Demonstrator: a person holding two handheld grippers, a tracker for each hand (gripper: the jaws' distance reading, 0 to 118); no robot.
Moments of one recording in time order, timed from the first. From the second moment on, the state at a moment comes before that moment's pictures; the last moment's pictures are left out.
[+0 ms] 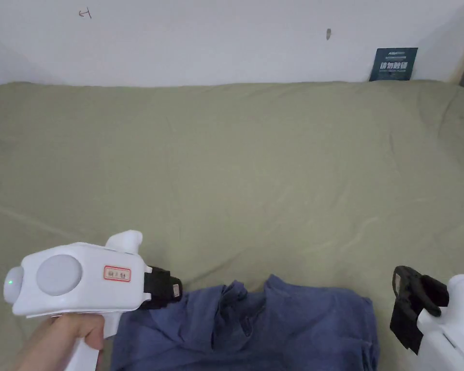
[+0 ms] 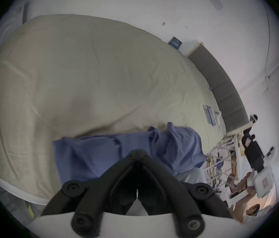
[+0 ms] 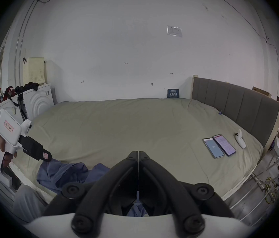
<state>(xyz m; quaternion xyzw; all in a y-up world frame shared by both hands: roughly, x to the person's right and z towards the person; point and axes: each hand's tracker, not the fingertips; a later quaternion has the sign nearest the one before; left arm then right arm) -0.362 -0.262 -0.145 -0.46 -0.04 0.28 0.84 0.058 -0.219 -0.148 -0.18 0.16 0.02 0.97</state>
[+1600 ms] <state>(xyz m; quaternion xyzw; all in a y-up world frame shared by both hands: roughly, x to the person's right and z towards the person) -0.451 -0.364 -0.113 -0.43 -0.16 0.48 0.75 0.003 -0.211 -0.140 -0.16 0.20 0.04 0.97</state>
